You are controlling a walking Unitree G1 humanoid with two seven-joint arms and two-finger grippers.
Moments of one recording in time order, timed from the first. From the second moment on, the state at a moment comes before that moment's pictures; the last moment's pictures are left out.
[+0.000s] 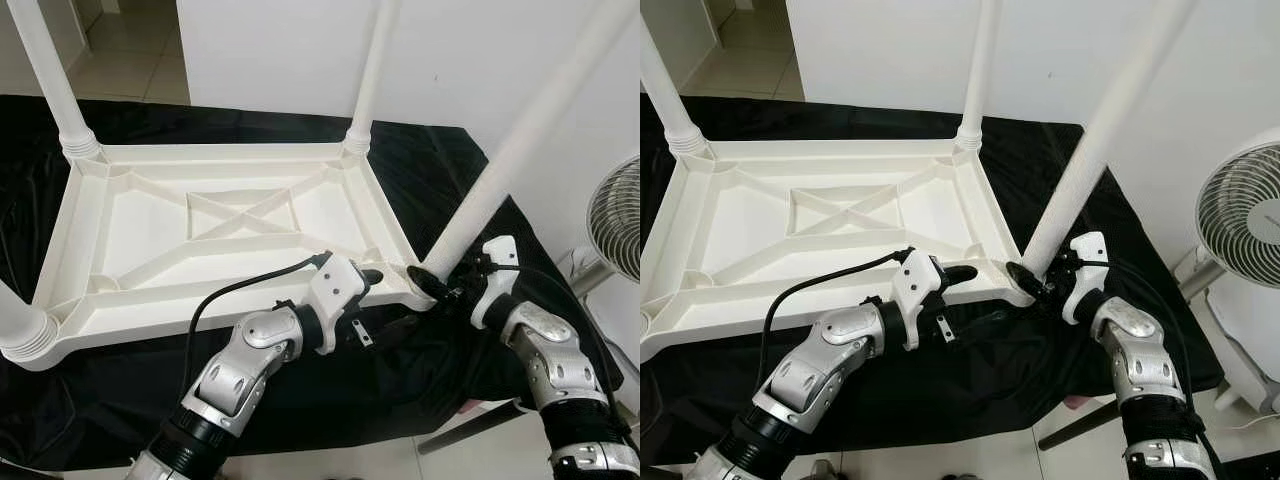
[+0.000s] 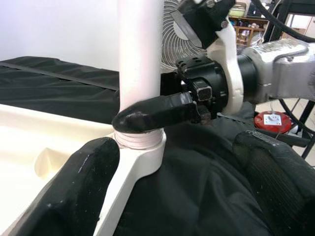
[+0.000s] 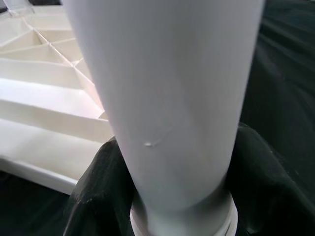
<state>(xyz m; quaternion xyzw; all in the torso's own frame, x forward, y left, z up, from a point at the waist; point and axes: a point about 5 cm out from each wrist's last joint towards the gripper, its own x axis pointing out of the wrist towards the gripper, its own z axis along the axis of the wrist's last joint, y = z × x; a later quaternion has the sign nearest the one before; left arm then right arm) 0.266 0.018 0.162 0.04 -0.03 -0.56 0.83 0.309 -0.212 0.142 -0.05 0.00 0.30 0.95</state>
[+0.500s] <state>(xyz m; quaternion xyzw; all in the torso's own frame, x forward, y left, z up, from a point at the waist) 0.265 0.016 0.163 0.04 -0.04 -0.56 0.83 0.293 -0.183 0.141 0.01 -0.02 0.13 0.99</state>
